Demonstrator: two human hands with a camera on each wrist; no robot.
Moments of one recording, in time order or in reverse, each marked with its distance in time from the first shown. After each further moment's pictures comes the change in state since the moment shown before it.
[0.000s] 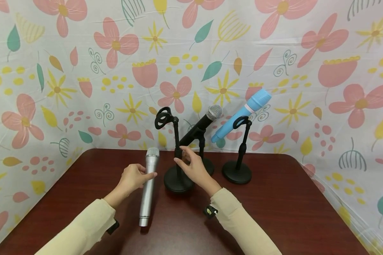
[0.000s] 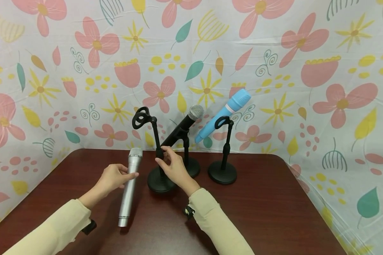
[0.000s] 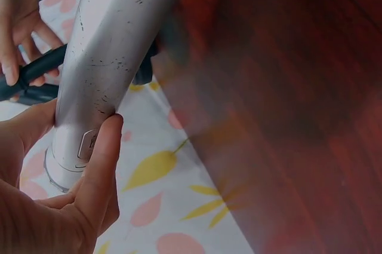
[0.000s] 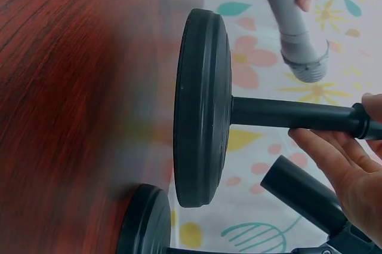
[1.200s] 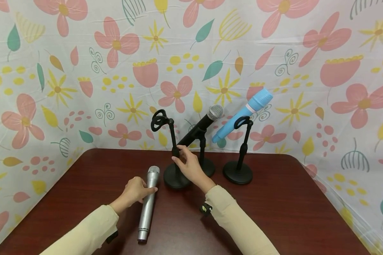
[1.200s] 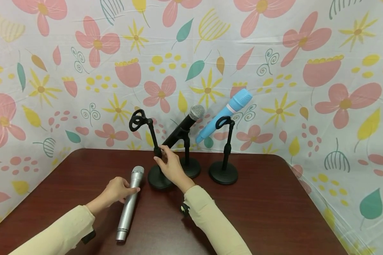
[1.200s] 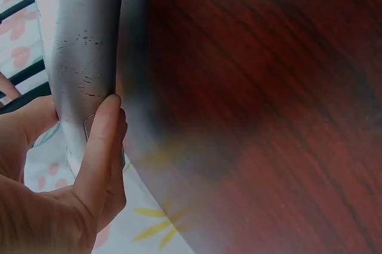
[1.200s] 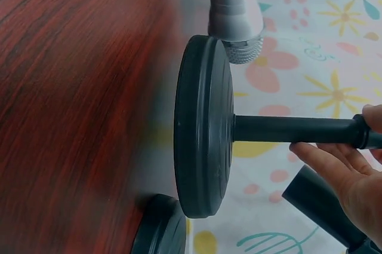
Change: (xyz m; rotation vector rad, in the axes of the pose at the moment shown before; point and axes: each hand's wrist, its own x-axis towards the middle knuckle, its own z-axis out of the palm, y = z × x) left_hand -0.007 -0.034 0.027 0.099 -0.089 -0.051; right_hand 0.011 0.008 0.015 0.024 -0.022 0.041
